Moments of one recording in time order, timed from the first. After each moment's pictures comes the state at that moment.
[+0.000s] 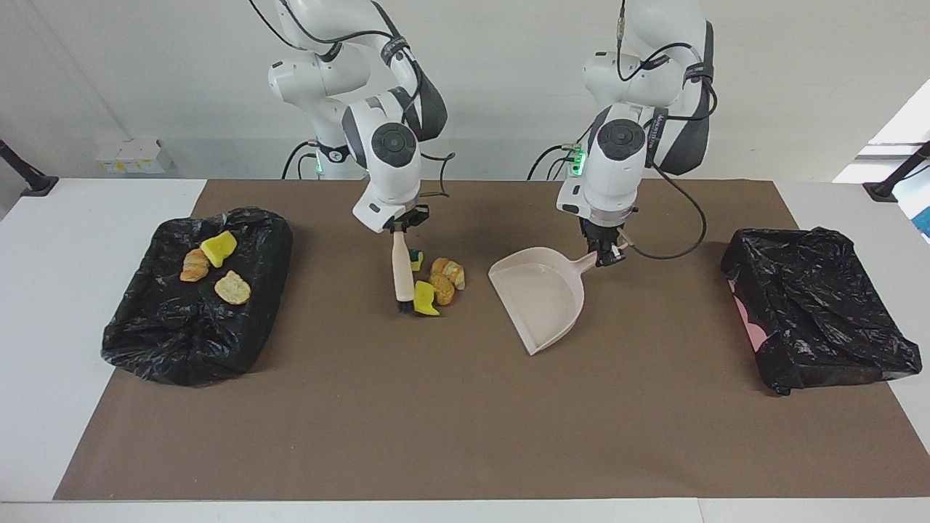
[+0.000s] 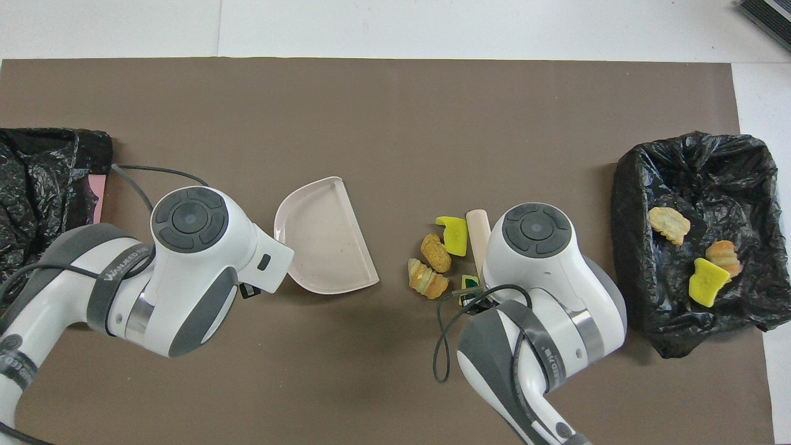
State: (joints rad) left arm -0.46 0.02 0.04 -2.13 0.14 2.07 0.82; right arm 0.35 0.06 0.10 -2.07 0.02 1.82 0.33
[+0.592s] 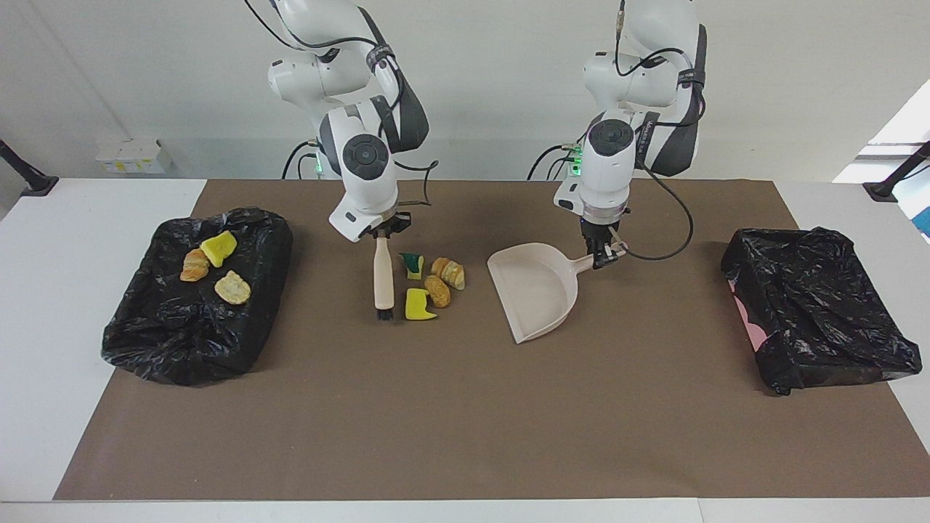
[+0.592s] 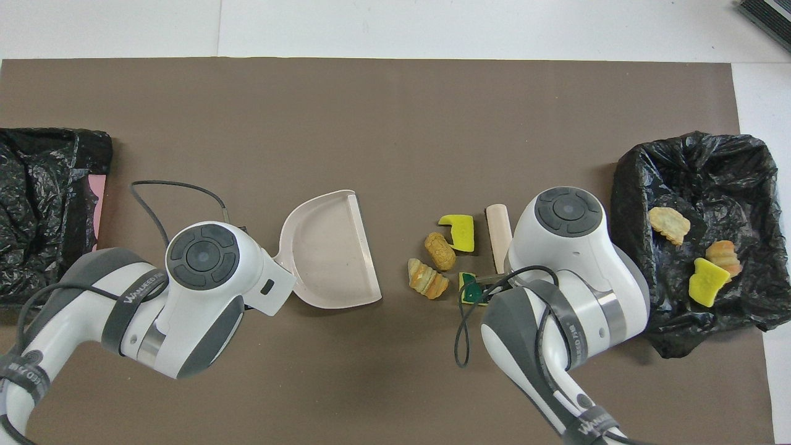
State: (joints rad) left arm -0.47 0.00 0.02 -2.23 0.19 2.18 0.86; right arm 0.29 0.08 0.09 -2.09 0.02 1.84 0.29
